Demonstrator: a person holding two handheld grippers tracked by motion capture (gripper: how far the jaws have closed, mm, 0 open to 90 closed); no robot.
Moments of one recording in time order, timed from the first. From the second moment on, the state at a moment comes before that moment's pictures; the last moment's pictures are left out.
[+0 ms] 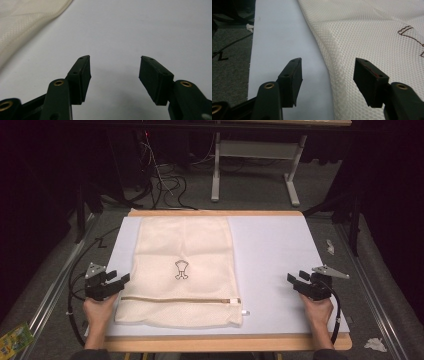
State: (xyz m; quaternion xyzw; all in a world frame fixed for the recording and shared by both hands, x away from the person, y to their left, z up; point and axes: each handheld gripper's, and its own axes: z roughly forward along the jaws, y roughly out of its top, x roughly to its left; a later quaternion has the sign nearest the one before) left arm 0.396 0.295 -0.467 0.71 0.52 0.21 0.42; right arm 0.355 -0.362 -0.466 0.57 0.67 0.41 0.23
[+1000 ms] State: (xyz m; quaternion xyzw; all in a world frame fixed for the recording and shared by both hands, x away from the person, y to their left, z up) left arm 0.398 0.276 -0.466 0.75 0.51 0.17 0.39; right arm 0.368 -0.276 -0.459 0.52 0.74 0.41 0.15
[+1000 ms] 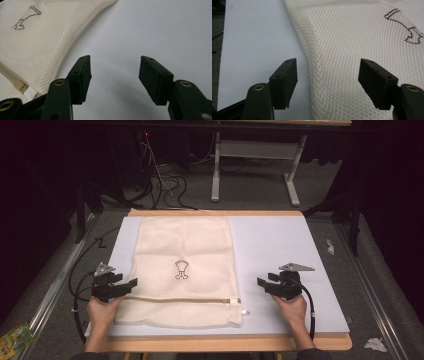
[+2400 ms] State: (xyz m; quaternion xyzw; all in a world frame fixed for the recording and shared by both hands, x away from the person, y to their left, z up) left arm 0.411 0.260 -0.476 0.75 0.53 0.15 0.35; right arm 0.406 -0.192 -0.470 0.50 0.78 0.38 0.05
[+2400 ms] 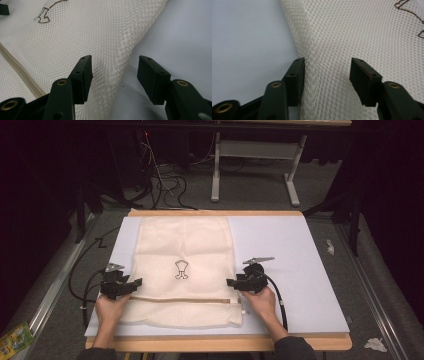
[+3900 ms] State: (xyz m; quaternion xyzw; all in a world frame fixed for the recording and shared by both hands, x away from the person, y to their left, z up) left arm 0.434 0.199 -0.457 0.76 0.49 0.12 0.41; right arm 0.412 -0.251 -0.458 0.51 0.75 0.40 0.09
